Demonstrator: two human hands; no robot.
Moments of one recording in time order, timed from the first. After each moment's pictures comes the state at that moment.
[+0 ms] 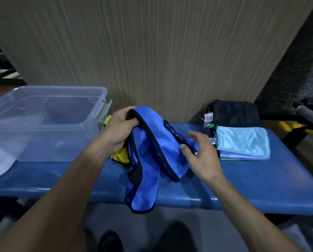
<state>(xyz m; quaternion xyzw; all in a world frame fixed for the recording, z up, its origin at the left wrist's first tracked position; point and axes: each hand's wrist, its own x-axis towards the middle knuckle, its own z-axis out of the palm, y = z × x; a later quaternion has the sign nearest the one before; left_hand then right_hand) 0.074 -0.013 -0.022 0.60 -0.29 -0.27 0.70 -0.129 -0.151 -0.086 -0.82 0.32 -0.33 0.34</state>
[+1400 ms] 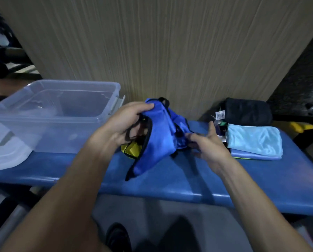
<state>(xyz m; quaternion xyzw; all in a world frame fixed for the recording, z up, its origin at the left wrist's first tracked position) 0.047 0.021 0.031 0.59 -0.23 -0.41 0.66 -0.102 -0.141 -0.054 -0.61 0.36 -0.22 0.67</state>
